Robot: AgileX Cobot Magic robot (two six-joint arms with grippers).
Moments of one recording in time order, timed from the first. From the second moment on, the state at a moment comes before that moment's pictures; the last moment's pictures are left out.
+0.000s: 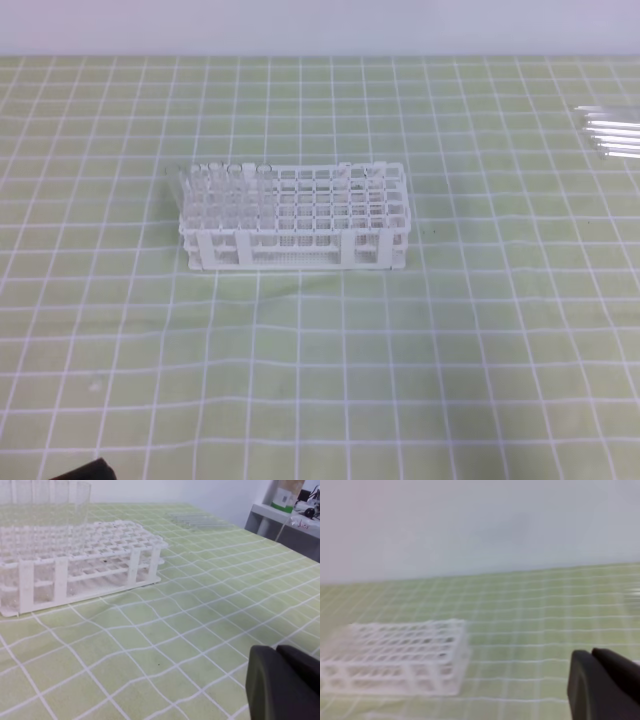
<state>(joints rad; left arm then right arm) -0.89 0.01 0.01 0.22 0.22 -0.35 0.29 0.42 -0.38 0.24 0.18 -0.06</state>
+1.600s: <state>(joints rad) -0.89 0.01 0.01 0.22 0.22 -0.35 0.07 -0.02 0.00 0.10 0.30 -0.06</state>
